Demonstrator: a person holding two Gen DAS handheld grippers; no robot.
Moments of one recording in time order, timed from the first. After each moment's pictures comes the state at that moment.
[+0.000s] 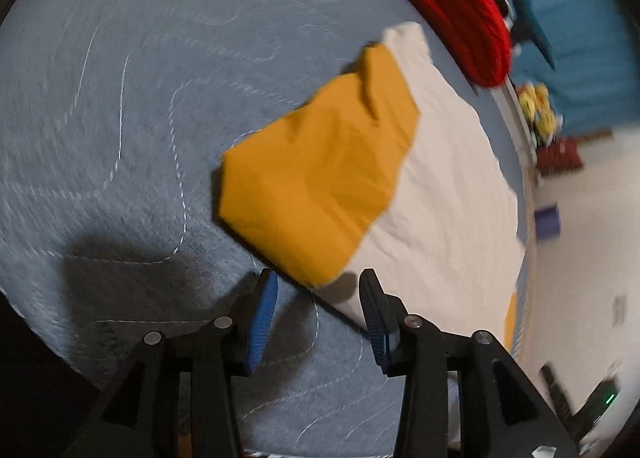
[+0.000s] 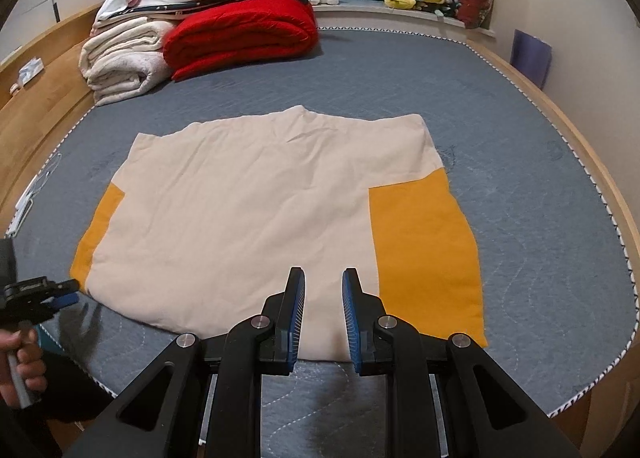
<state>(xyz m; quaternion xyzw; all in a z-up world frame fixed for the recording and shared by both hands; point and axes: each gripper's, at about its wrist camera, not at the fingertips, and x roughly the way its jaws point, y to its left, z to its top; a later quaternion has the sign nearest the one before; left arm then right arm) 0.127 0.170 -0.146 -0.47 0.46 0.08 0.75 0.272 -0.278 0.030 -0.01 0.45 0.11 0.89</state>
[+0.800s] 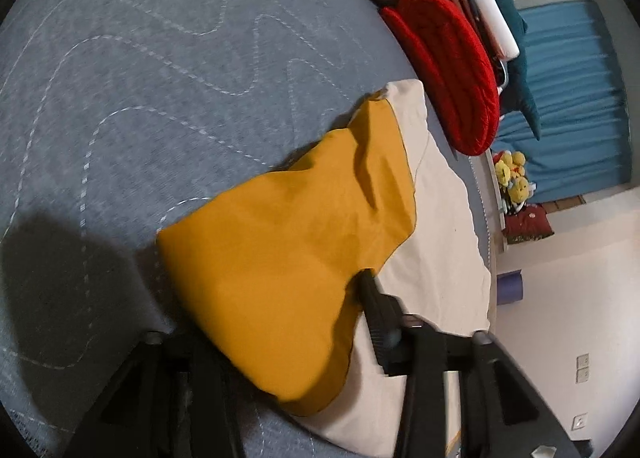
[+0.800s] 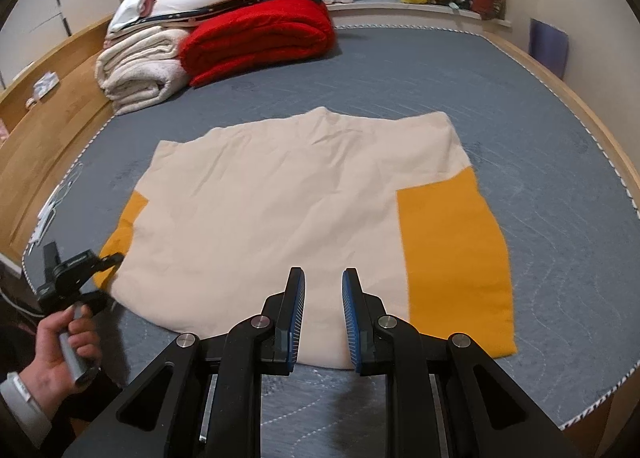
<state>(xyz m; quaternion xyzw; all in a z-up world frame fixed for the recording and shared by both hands) 0.173 0.180 -0.167 -0.53 0.36 0.08 0.77 0.279 -0.272 0.027 0.02 0.44 0.17 0.88</state>
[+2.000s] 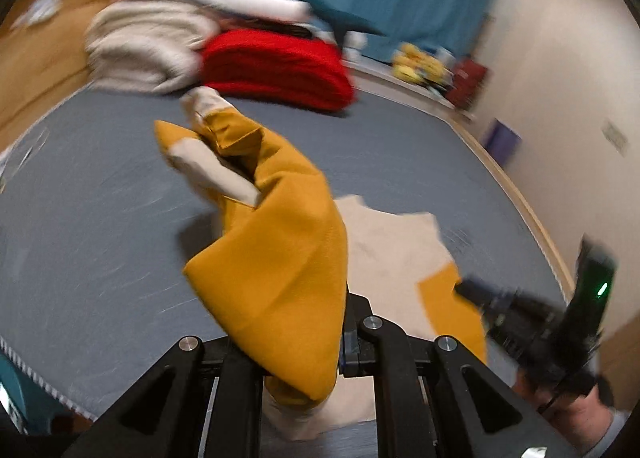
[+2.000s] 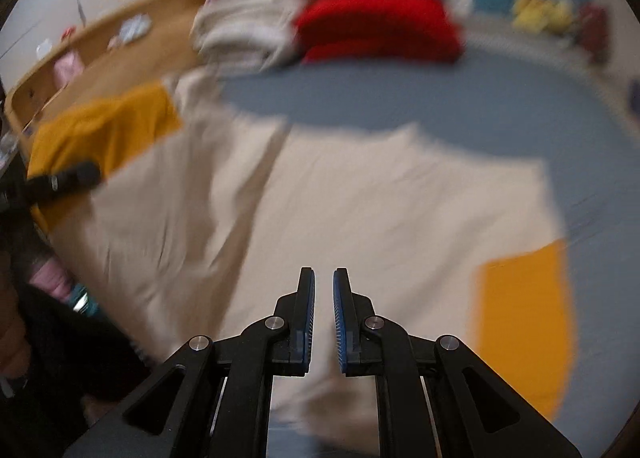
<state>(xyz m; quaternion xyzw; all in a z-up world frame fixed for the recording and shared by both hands) 0.149 0.020 0.055 -0.13 0.36 -0.02 0.92 0.258 -0.174 0.029 -0.03 0.38 0.28 0.88</state>
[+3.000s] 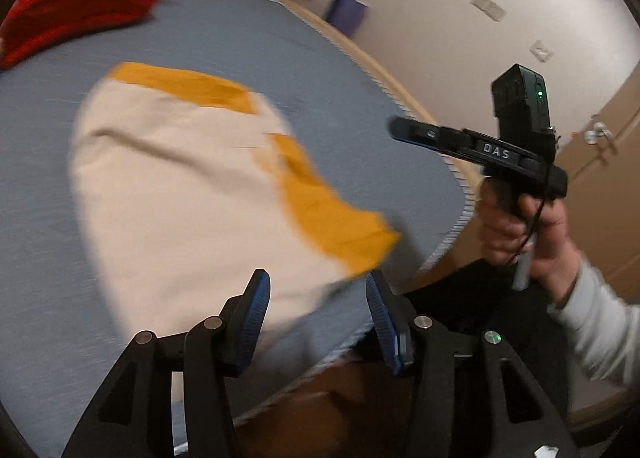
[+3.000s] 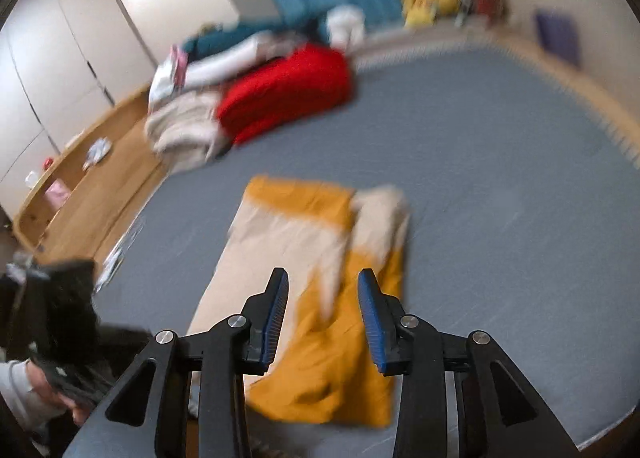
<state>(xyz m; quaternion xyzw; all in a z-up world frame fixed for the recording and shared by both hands) 0.172 -0.089 0.018 -0.08 0.48 -0.29 0.82 0.290 -0.371 0.070 0.13 0.42 0.26 0.86</state>
